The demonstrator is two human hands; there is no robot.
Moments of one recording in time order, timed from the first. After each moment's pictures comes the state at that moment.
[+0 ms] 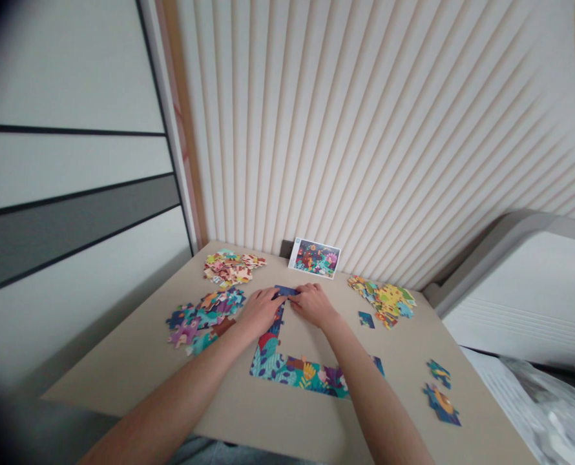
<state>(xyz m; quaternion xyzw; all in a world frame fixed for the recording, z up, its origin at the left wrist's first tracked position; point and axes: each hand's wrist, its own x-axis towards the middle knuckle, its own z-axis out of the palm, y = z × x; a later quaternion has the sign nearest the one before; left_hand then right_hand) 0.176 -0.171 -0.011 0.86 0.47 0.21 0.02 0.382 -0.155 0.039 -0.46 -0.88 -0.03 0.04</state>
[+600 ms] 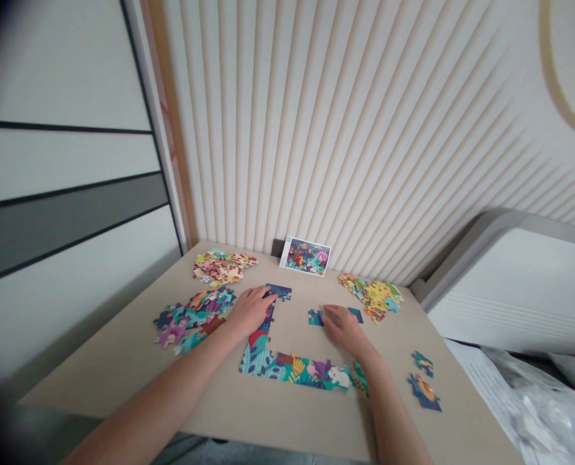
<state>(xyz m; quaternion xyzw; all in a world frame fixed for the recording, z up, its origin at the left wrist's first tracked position) 0.175 -0.173 -0.008 0.86 0.47 0.20 0.02 0.498 -0.228 0.008 -0.59 -0.76 0.14 0.23</state>
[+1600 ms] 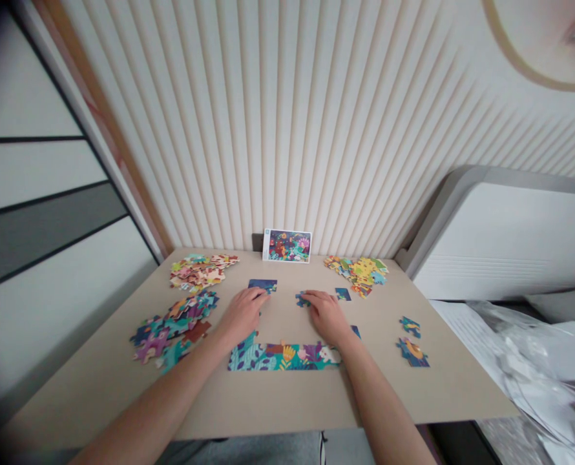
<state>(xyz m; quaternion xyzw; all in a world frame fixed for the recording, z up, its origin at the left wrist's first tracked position) 0.190 -0.189 -0.001 0.89 0.40 0.20 0.04 0.466 -0.245 0.005 -0.60 -0.77 0.05 0.22</state>
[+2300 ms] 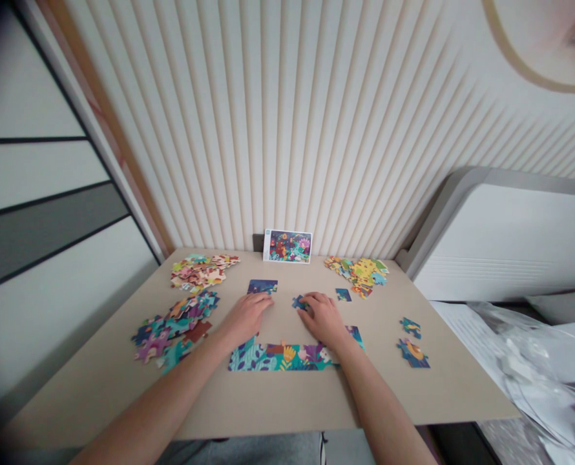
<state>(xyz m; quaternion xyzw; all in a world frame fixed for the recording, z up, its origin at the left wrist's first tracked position) 0.195 -0.189 -0.003 0.91 0.36 0.20 0.07 0.454 -0.250 0.007 -0.60 -0.76 0.06 0.25</state>
